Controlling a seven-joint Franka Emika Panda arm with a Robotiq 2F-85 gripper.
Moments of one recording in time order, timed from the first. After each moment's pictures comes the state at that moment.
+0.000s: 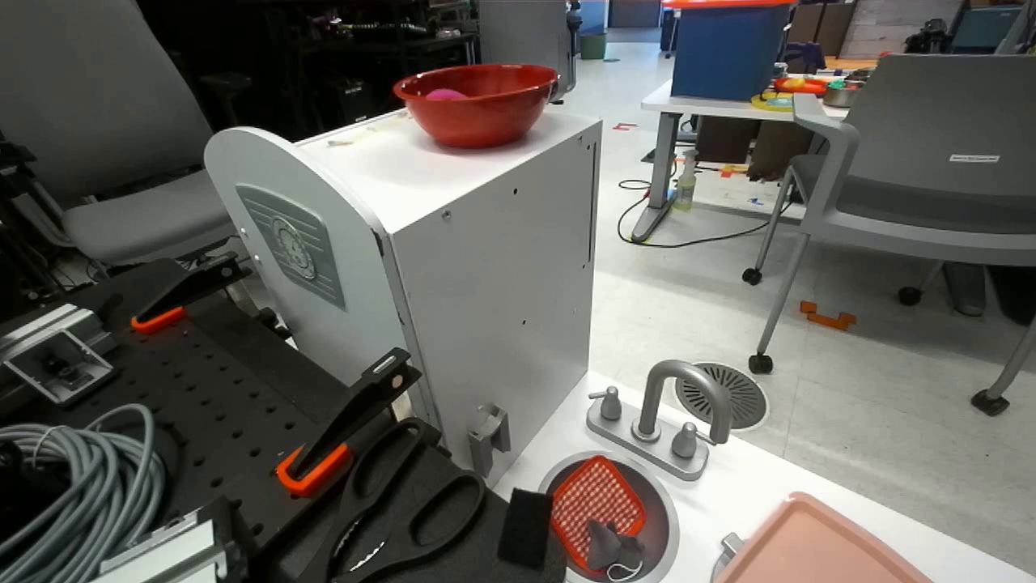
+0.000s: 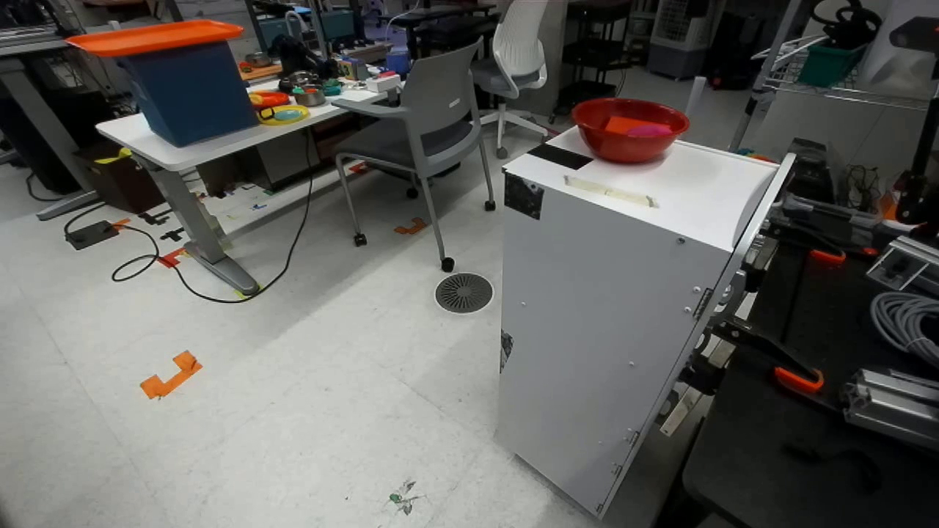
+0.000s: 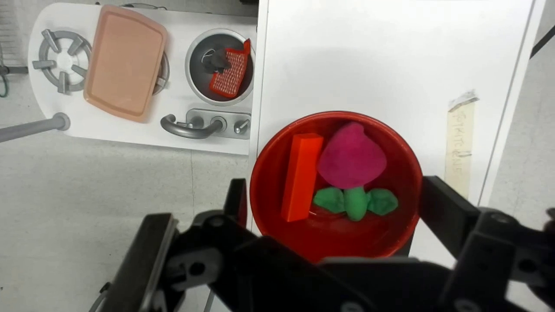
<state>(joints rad) -0.01 0.01 -0.01 -2.08 -0.13 2.02 -0.09</state>
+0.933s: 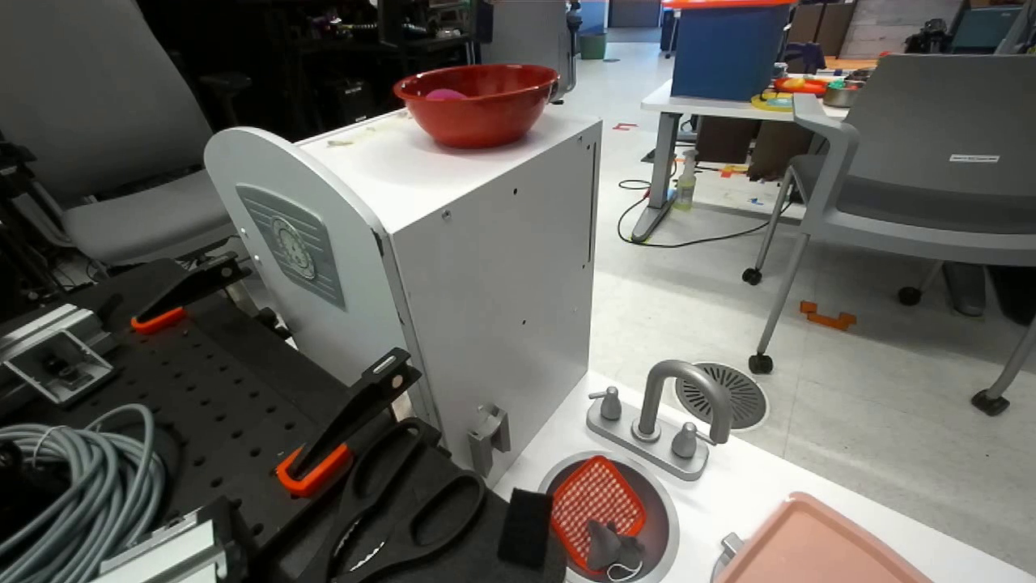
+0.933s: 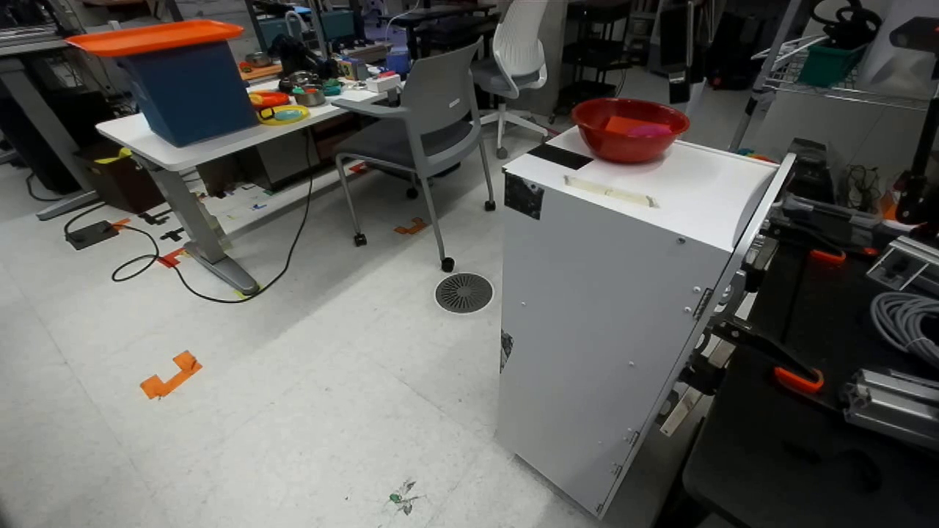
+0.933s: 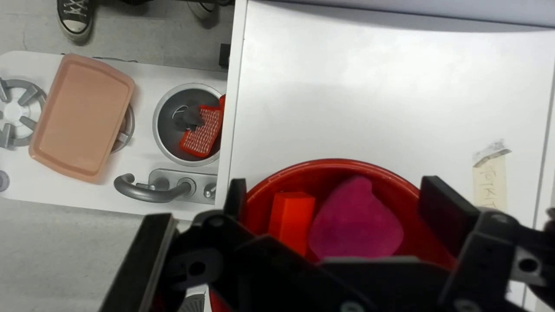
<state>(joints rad) -0.01 0.25 -0.01 -1.98 -0.09 1.94 -0.13</state>
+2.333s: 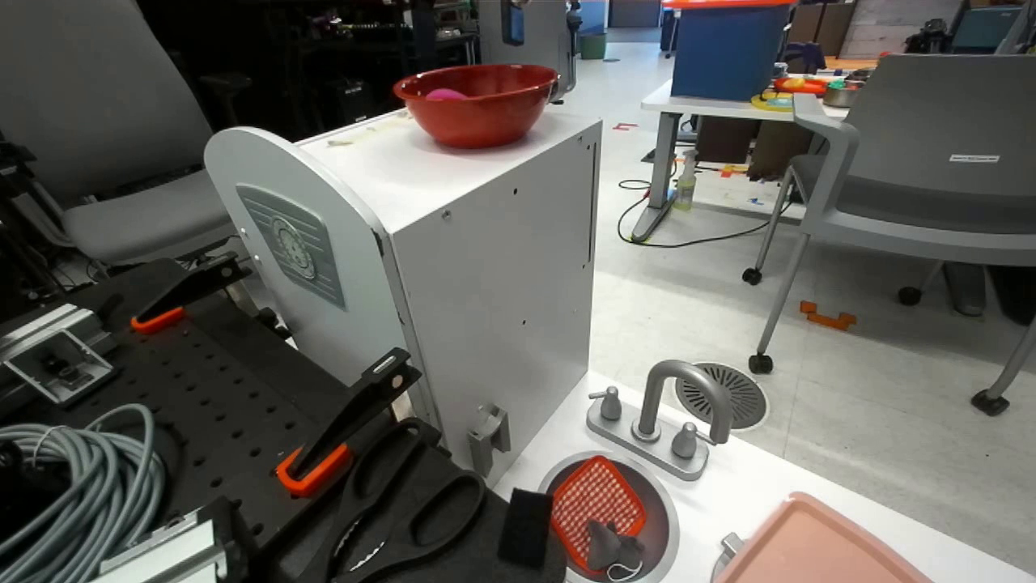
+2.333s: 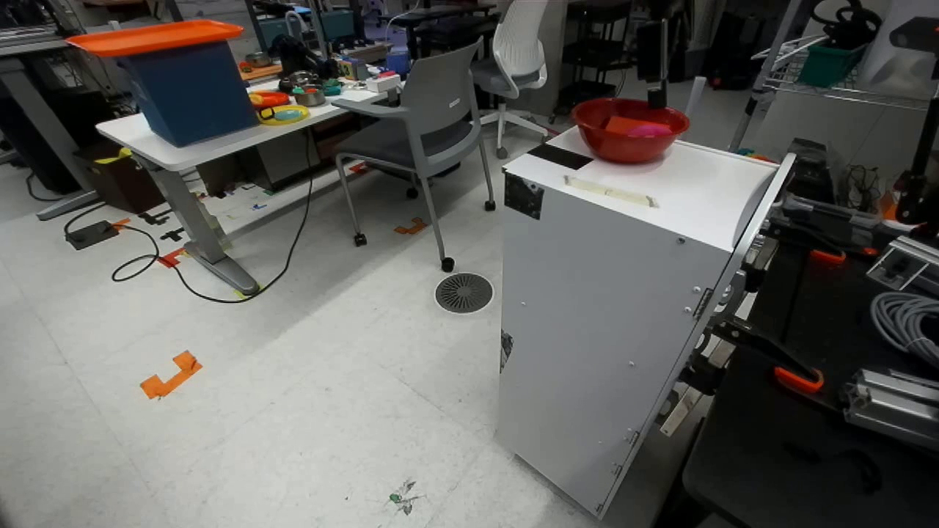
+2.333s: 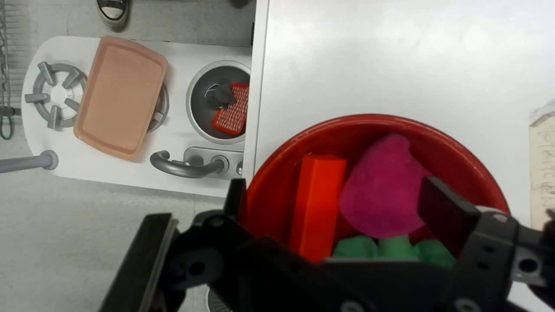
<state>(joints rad) 0.01 0.30 -0.01 -1.94 -0.19 2.00 -0.03</state>
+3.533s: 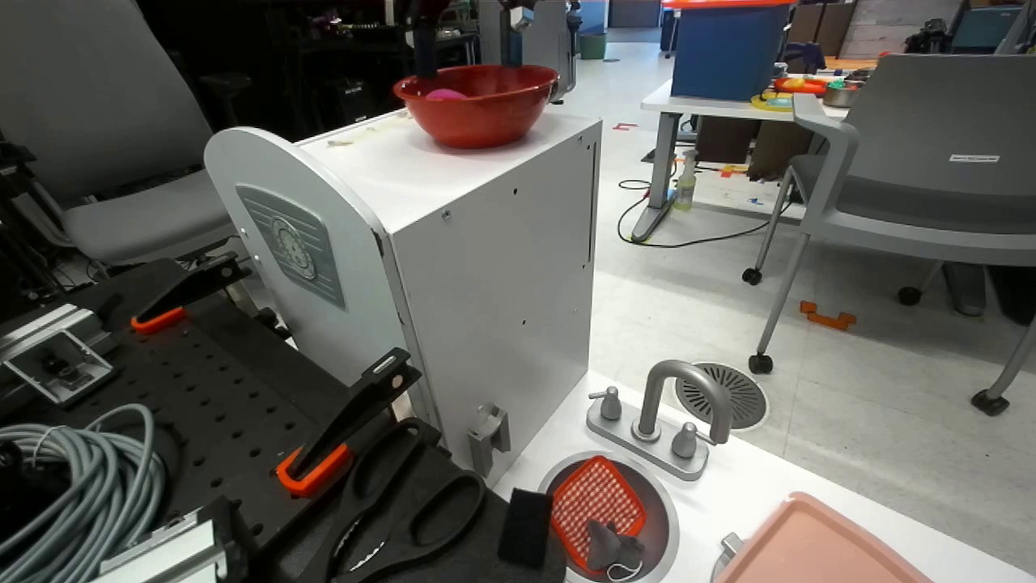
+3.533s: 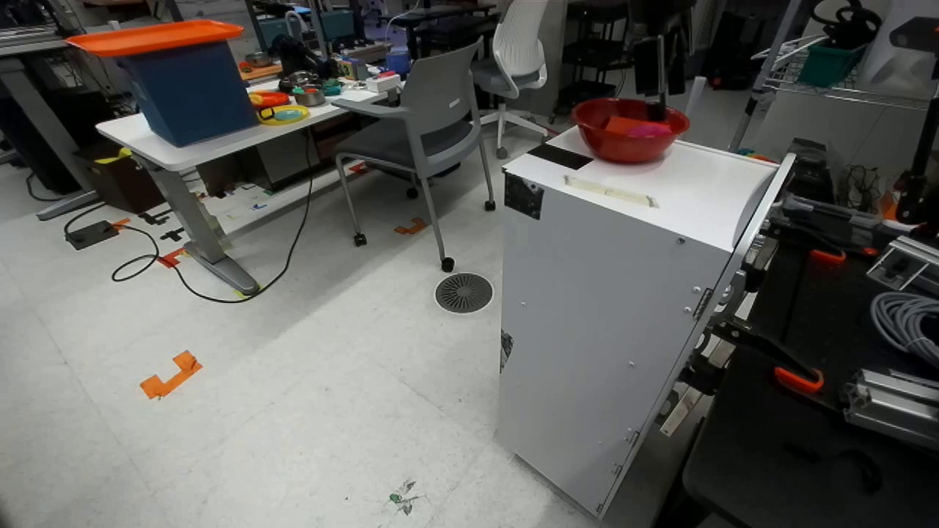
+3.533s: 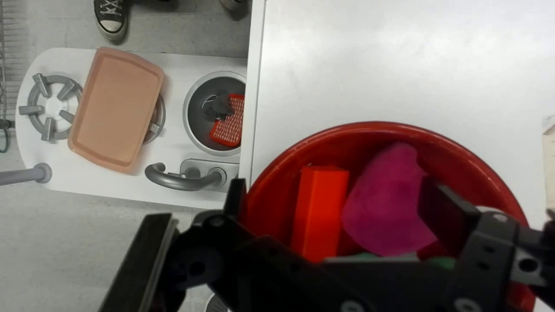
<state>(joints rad) 0.01 0.34 -0.01 -1.93 -0.19 1.99 -0.02</state>
